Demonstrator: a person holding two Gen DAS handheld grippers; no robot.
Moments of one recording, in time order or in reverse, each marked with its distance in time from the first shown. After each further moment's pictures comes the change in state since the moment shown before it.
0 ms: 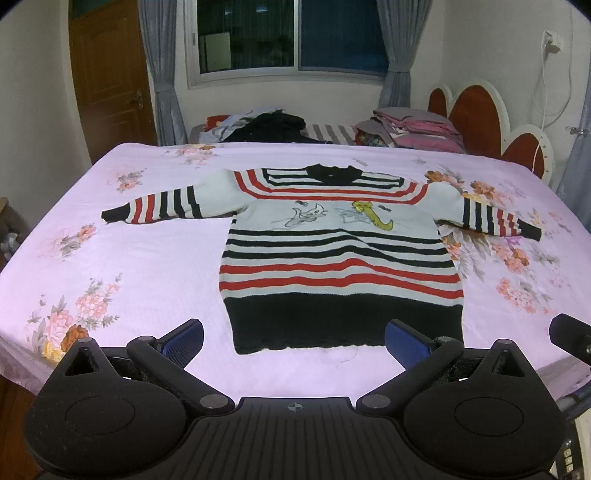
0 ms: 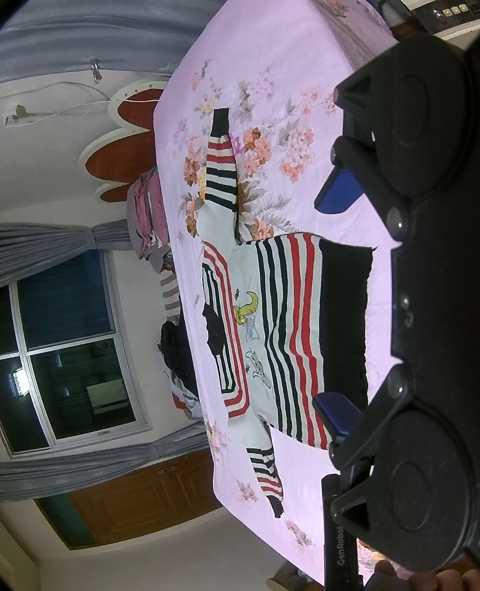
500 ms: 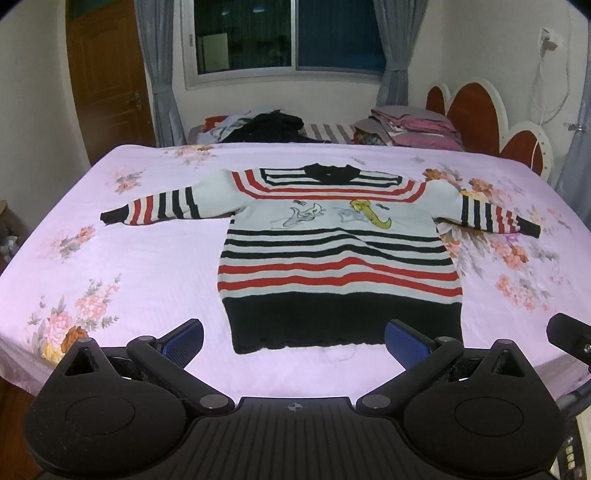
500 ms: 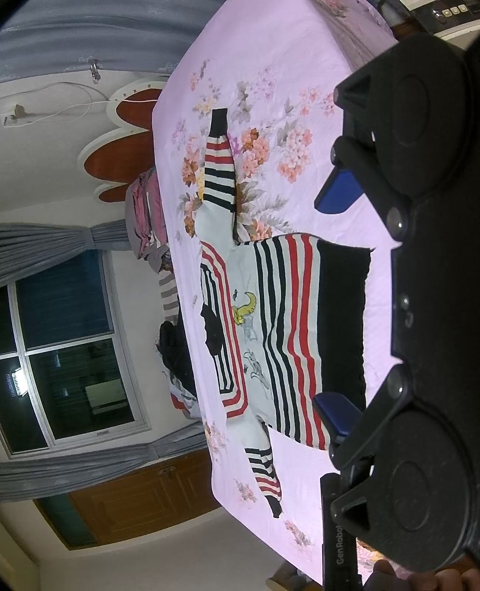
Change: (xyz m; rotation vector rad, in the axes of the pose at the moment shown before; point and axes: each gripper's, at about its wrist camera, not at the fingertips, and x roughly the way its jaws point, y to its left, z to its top) left arm 0.000 -0.003 -0.001 0.010 -0.002 0.002; right arm 0.000 -0.001 -0.001 0.004 0.002 0.001
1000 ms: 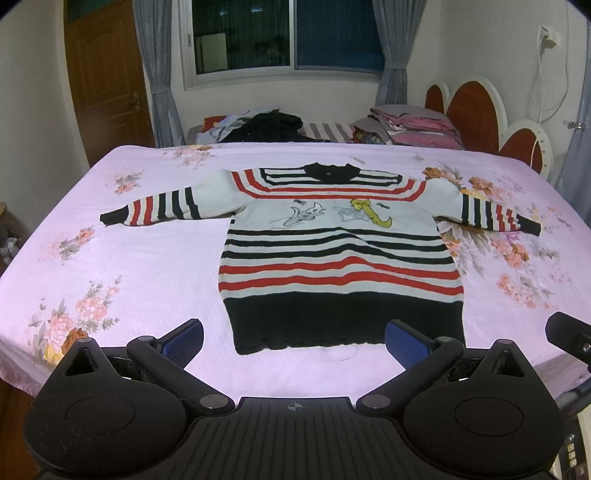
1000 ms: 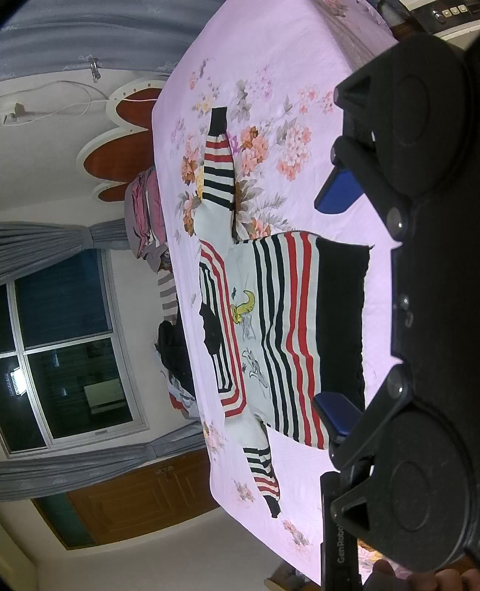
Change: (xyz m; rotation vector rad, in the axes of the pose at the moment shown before) left arm 0.000 0.000 -0.001 0.003 0.003 -0.003; right arm 0.001 0.000 0.000 -0.001 0.002 0.001
